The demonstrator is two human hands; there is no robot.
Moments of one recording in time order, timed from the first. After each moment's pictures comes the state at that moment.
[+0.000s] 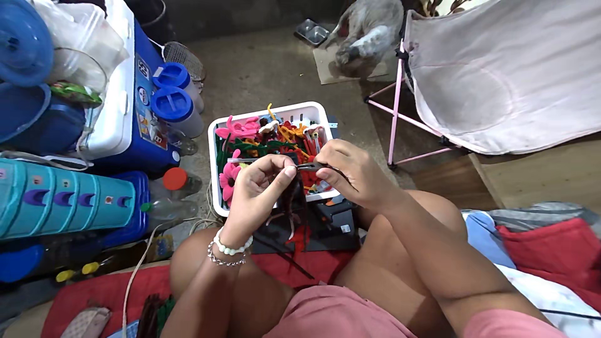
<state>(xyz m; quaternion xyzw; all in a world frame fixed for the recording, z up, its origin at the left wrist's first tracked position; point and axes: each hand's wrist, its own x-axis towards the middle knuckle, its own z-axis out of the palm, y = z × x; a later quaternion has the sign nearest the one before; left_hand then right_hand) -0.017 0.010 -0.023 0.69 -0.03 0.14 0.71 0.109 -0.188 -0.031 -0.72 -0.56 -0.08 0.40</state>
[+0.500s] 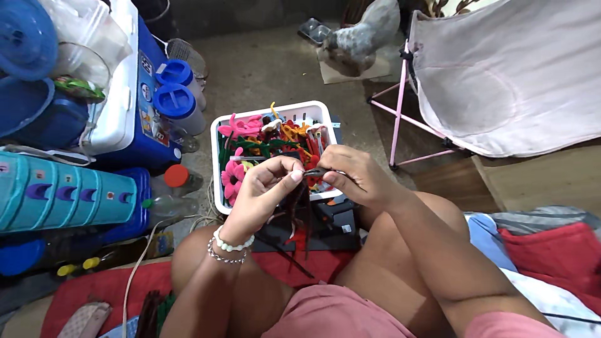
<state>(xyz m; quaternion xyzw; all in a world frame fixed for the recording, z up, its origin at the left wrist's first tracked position) -0.019 0.012 -0.020 0.64 -0.05 0.07 0.77 0.114 -0.189 -0.031 -0.67 -0.60 0.00 0.44</state>
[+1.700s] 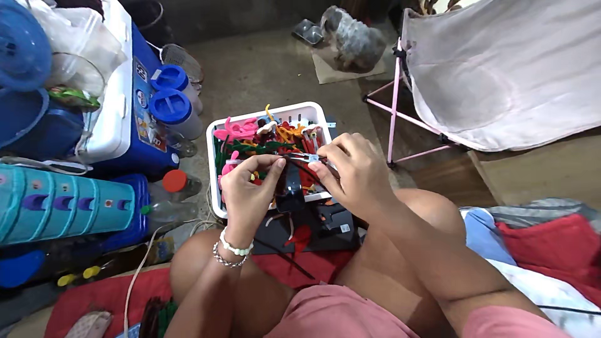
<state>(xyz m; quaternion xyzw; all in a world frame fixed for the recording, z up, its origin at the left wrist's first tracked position) -0.012 0.009 -0.034 0.82 0.07 0.29 0.49 0.085 -0.184 -0.023 -0.85 -0.42 -0.18 0.27</state>
